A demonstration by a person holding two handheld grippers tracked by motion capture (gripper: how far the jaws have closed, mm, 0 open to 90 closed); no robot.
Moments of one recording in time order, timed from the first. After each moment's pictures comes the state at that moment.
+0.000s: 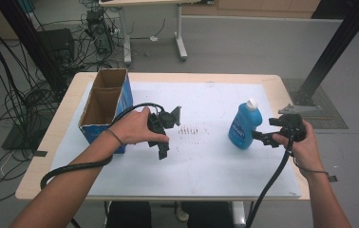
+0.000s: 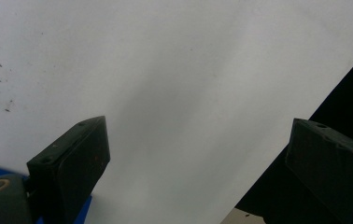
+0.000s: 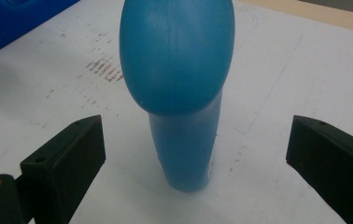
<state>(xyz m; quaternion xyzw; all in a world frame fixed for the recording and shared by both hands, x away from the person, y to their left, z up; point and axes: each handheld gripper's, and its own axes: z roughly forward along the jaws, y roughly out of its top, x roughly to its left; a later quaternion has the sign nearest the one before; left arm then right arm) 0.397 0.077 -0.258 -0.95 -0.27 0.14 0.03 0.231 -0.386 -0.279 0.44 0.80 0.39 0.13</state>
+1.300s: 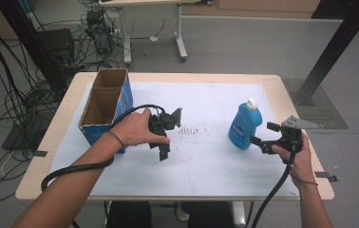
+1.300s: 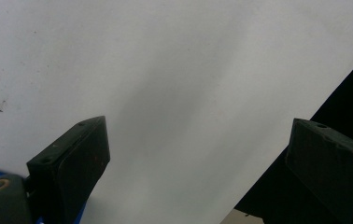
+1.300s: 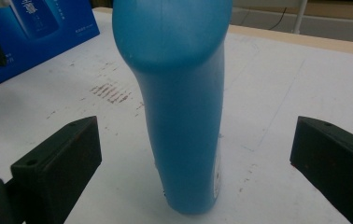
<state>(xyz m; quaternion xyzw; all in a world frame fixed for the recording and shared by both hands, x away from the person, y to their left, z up) 0.393 0.074 -0.261 -0.95 -0.27 0.14 0.03 0.203 -0.406 -0.348 0.41 0.75 0.49 0.16</state>
